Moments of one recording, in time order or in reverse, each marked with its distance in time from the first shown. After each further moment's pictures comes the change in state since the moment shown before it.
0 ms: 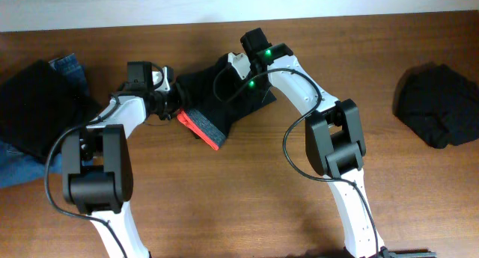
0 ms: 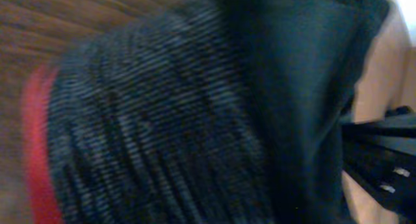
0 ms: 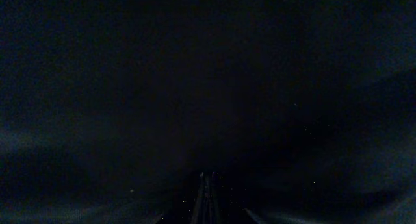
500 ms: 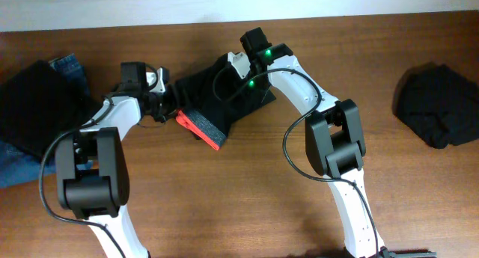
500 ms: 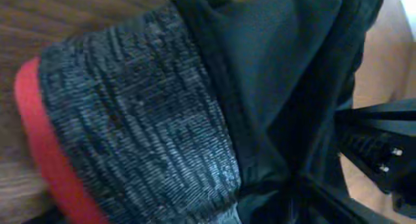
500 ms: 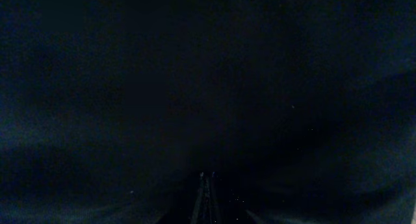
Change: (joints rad) left arm 0.023 -0.032 -0.010 -0.048 0.004 0.048; right arm 0.000 0.000 0.000 0.014 0.000 -0.001
